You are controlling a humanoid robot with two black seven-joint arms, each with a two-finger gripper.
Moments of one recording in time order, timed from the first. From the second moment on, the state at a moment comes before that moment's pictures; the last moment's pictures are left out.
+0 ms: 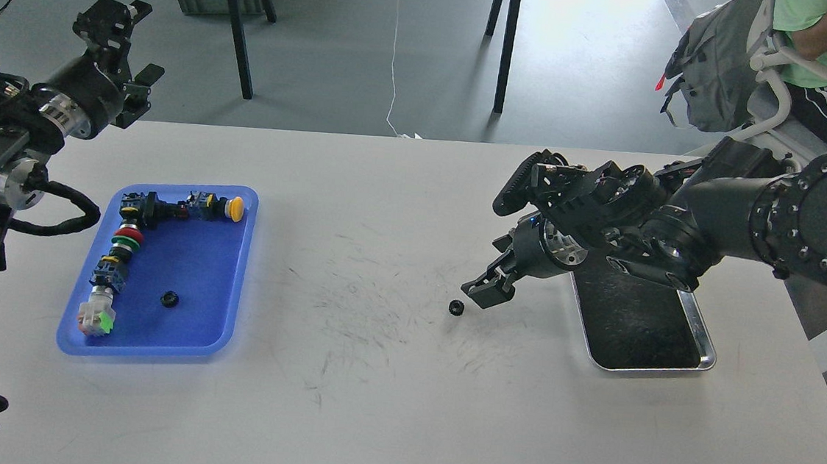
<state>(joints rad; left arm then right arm) -0.99 0.35 -0.27 -0.14 0.21 -0.49 -0.49 1.57 0.00 -1.10 0.87 -0.98 0.03 0.49</state>
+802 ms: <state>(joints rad) -0.98 0.36 -0.27 -0.14 0.21 -0.49 -0.49 1.50 0.00 -1.00 0.90 -0.98 -0.09 0.49</state>
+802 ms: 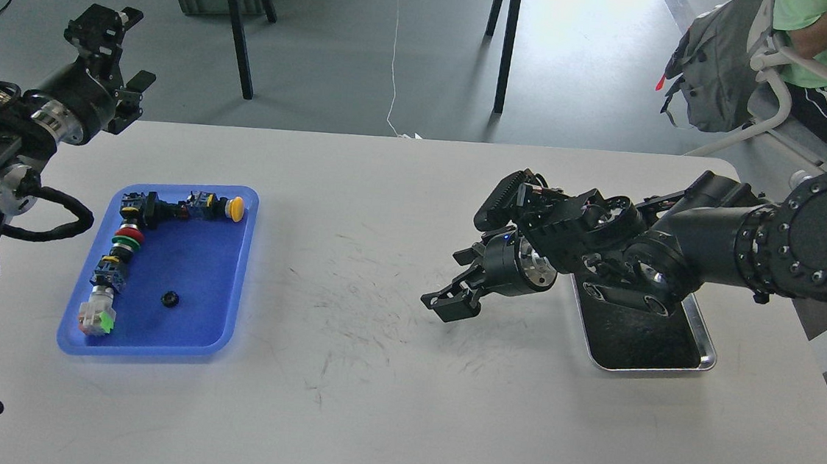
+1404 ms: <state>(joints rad) -0.98 0.38 -0.27 -0.13 0.19 -0.49 -0.49 1.46 0.00 -1.04 0.88 -1.08 -0.09 0.49</state>
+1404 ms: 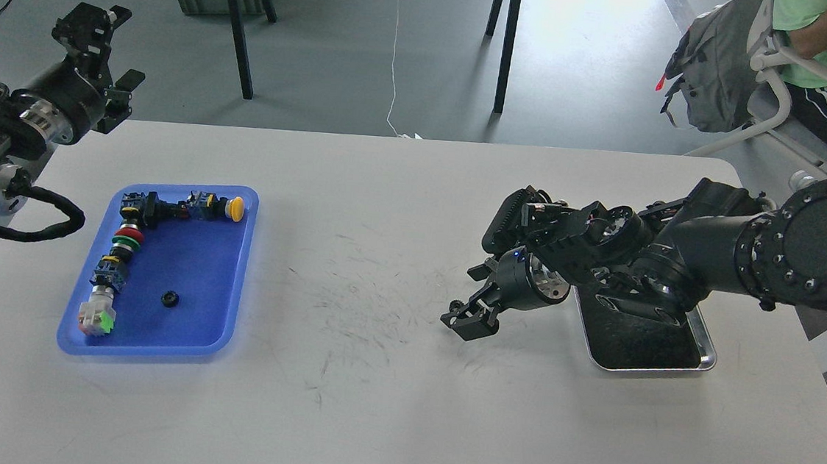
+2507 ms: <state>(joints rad) -0.98 0.42 -0.28 -0.13 0.18 -0.49 -0.49 1.38 0.00 -1.03 0.83 -1.09 -0.17 0.49</state>
